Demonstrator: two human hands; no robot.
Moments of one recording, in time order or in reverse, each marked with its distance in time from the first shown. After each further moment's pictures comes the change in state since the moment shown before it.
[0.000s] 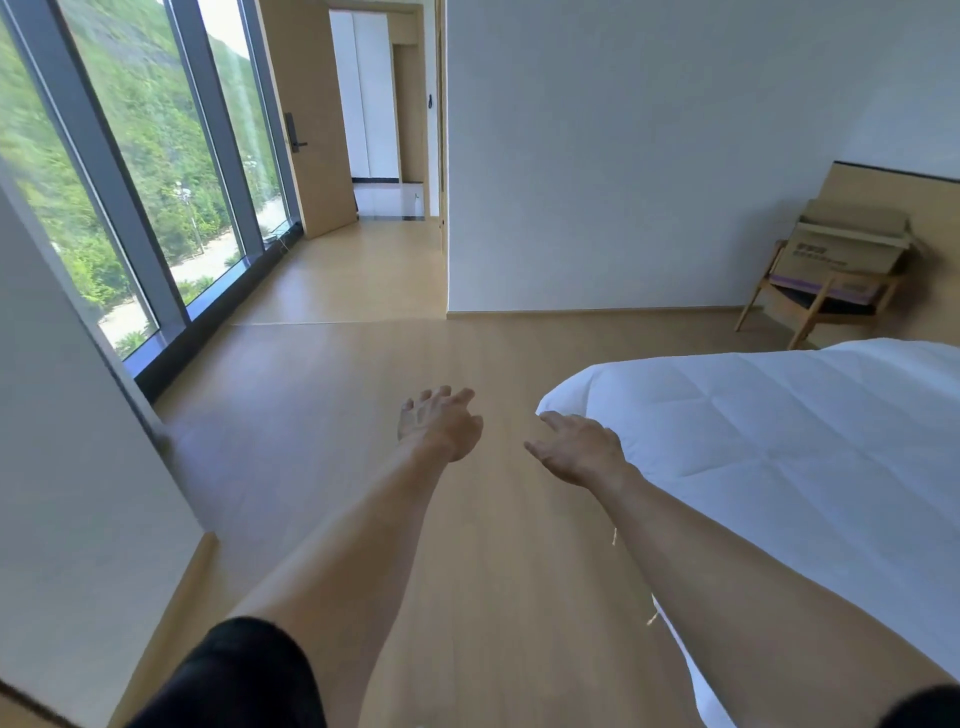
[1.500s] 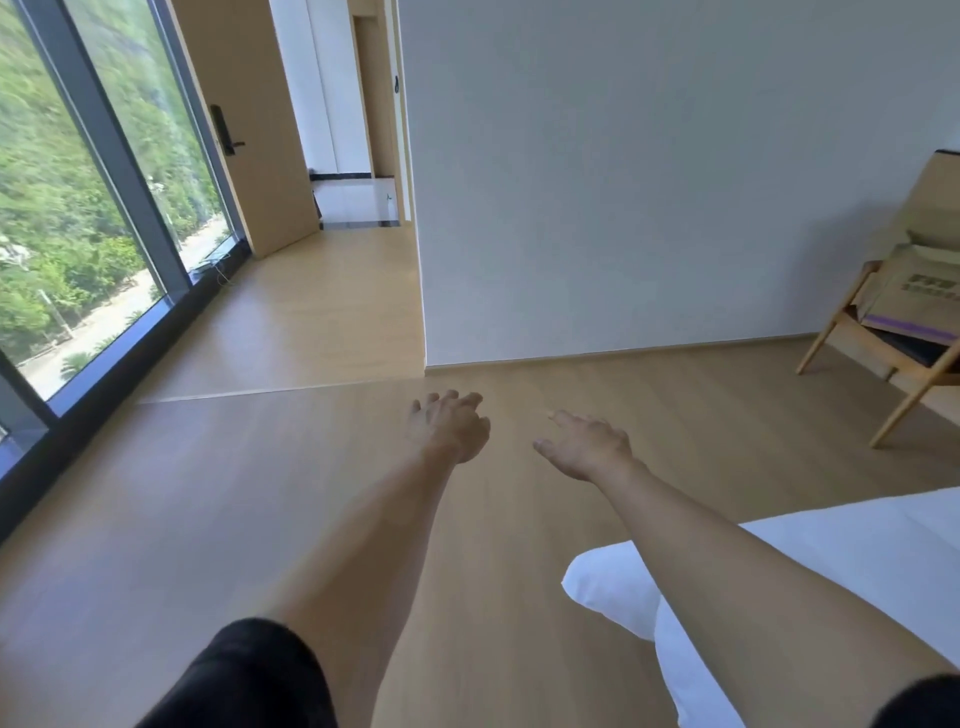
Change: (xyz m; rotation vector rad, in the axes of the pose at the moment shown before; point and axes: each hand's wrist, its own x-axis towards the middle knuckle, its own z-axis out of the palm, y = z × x) left_hand 0.816 0.019 -0.033 0.043 -0.058 0.024; right_hand 0.803 0.018 -0.115 0.010 -0.033 0.072
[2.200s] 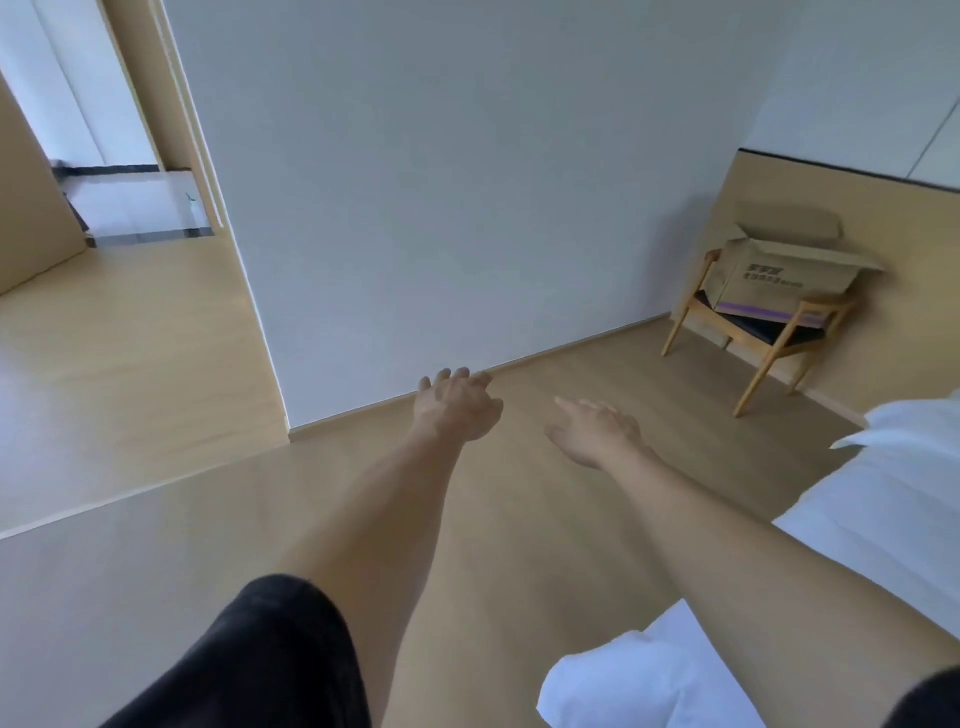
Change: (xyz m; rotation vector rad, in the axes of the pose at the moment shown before) left_hand 0.390 0.088 -0.031 0.032 -0.022 0.465; right_hand 0.308 0.056 -0.079 -0.013 0.089 0.369
